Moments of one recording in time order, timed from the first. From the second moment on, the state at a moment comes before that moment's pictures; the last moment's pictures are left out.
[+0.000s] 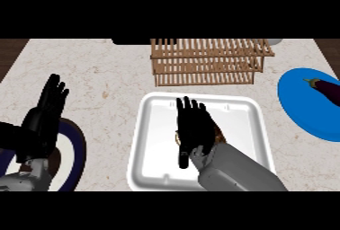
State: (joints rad) left arm -0.09 0.33 -0.08 -1.67 0.16 0.30 0.15; right arm -0.63 -0.15 0.78 -1.41 0.57 0.16 1.09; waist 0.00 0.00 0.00
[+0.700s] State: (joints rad) left arm -0.08 0.27 -0.04 -1.67 0.11 0.25 0.14; right arm -0.53 -0.03 0.68 -1.30 0.73 0.19 0.99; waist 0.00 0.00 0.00
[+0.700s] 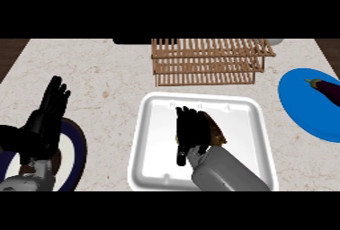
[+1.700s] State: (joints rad) left arm -0.07 0.22 0.00 -1.70 0.05 0.21 0.17; right arm -0.50 0.00 0.71 -1.29 0.85 0.11 0.93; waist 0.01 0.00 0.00
